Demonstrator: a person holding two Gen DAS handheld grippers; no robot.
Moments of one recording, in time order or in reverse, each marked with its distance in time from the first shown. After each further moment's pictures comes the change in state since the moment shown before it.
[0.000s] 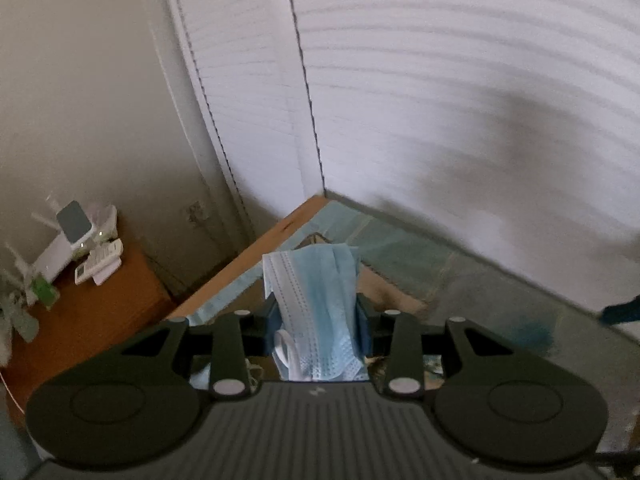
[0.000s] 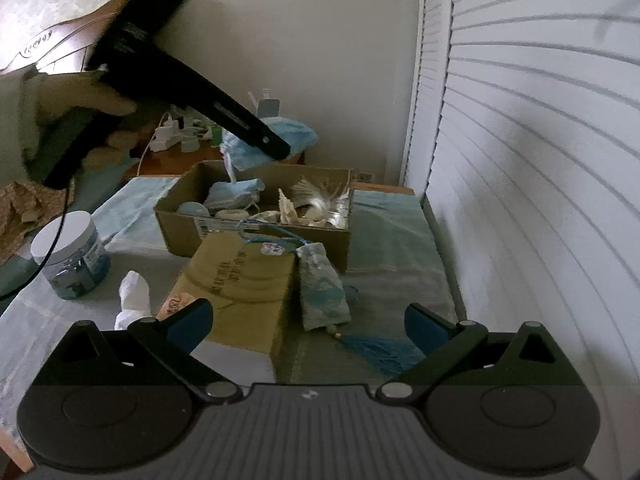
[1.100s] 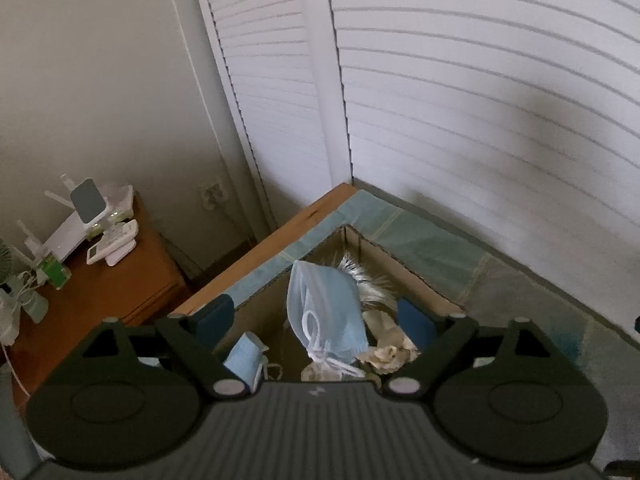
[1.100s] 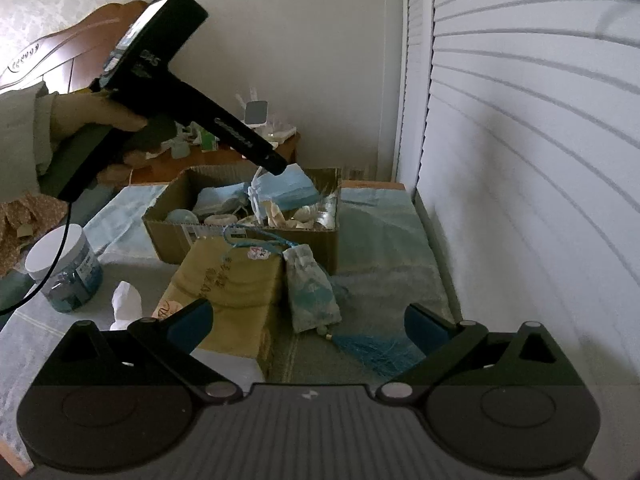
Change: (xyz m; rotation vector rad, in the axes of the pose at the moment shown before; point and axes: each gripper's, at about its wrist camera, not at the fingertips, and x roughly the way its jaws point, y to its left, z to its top) left arm 0.007 0.013 0.001 -0.074 0.029 0.040; right arm -0.001 -0.009 0.002 0.048 0.002 -0.005
